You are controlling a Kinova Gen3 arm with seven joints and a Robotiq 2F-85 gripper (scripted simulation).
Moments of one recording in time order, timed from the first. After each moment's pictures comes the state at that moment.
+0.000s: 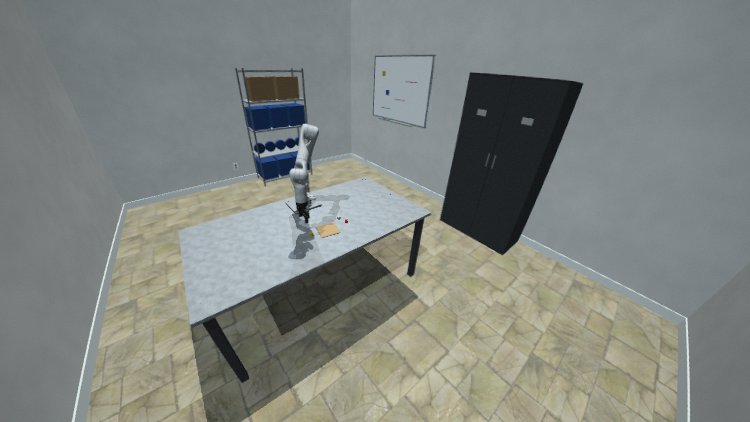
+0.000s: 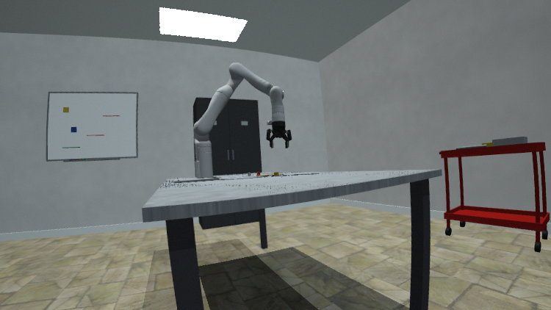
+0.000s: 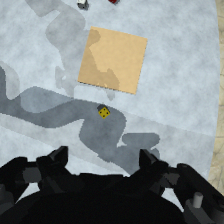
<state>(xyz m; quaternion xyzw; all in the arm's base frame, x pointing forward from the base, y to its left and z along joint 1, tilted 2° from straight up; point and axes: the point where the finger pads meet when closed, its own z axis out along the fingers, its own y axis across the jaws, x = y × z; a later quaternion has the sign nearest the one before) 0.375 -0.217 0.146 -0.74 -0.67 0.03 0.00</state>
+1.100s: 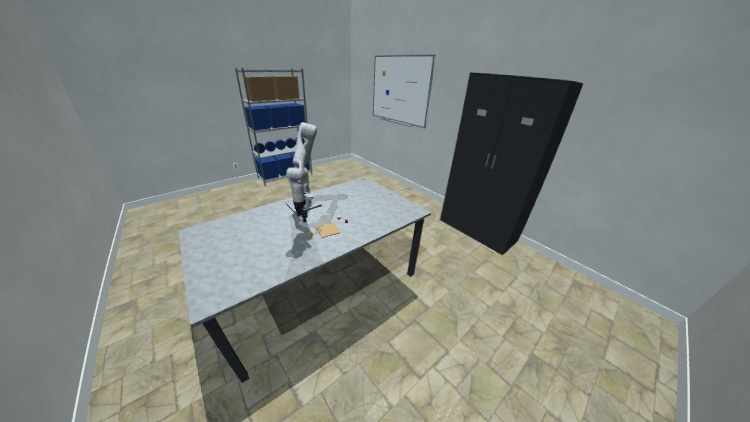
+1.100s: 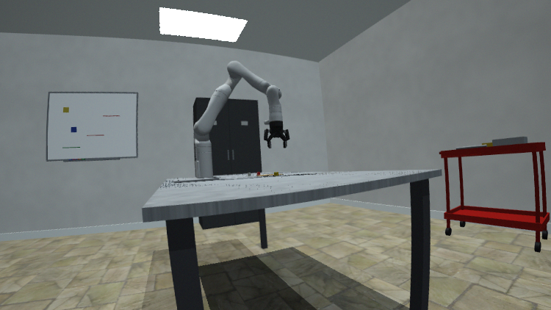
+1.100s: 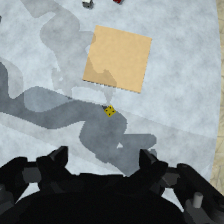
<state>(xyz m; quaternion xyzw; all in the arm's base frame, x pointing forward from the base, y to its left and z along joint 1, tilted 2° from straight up) 0.359 -0.221 0.146 -0.74 -0.67 0.02 0.00</state>
